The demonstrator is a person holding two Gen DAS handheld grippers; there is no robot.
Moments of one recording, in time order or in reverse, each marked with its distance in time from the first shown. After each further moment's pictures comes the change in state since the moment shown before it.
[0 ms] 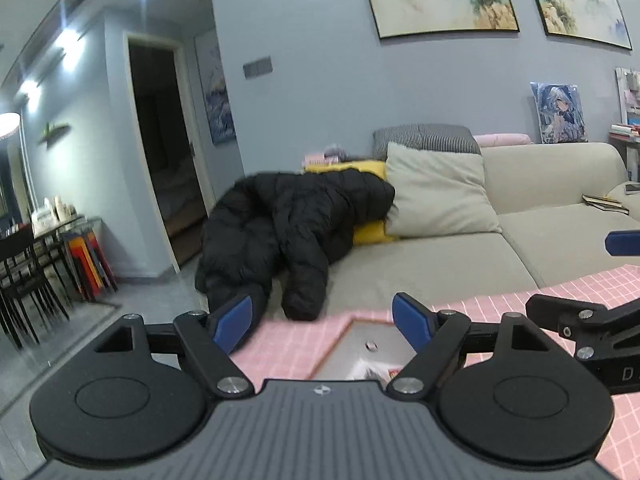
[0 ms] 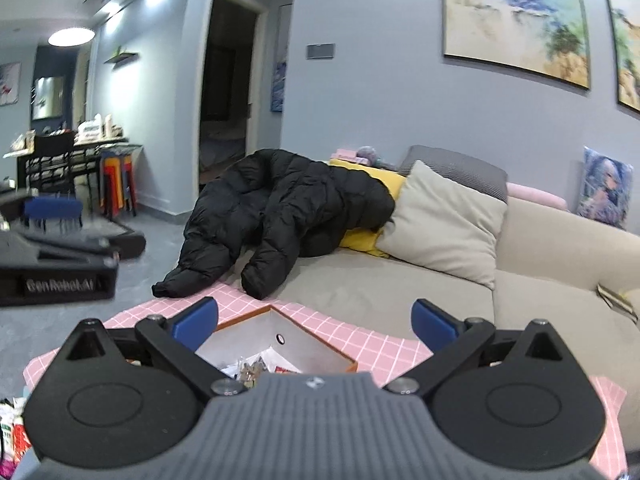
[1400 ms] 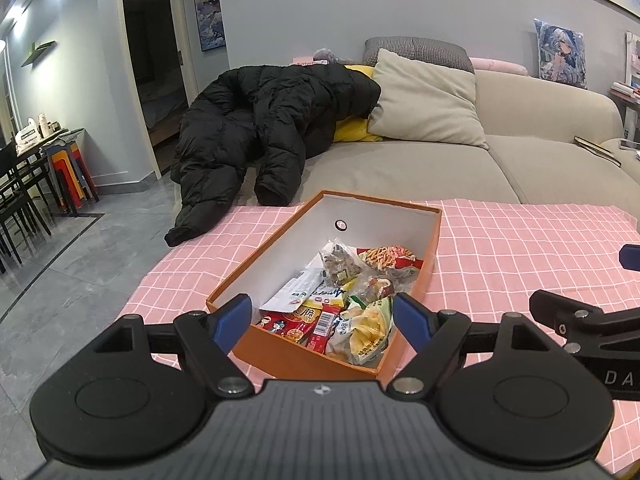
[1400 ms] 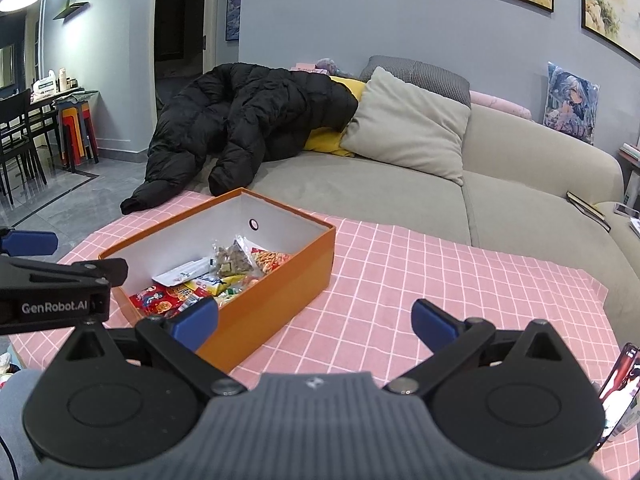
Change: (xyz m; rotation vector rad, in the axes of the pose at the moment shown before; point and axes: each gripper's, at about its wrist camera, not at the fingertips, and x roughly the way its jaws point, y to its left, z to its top) left arm -0.004 -0.022 -0.082 -0.055 0.255 -0.044; right arm 0.009 0.003 -0.093 0.052 0.233 -0.099
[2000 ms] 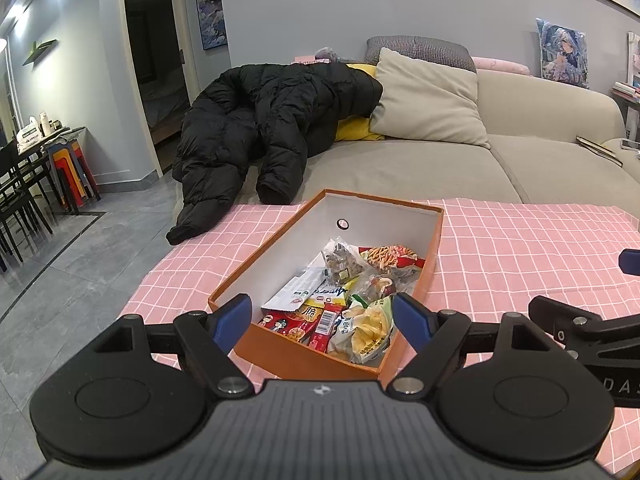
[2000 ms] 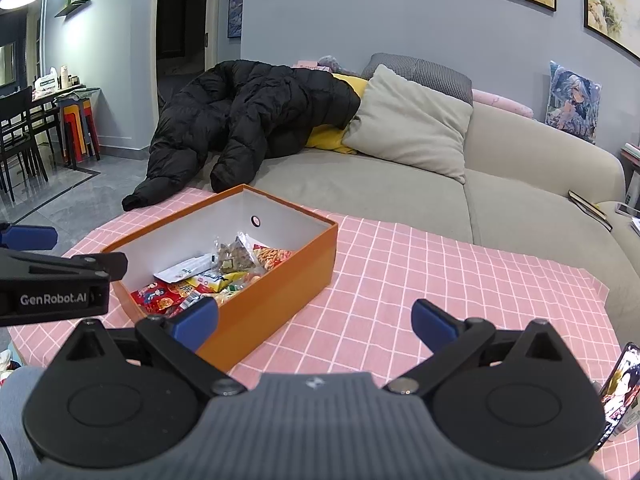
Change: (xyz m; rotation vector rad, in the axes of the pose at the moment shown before) left arm -0.001 0.001 0.000 -0.002 0.001 0.001; right arm 0.001 0.002 -0.001 -0.001 0.006 0.003
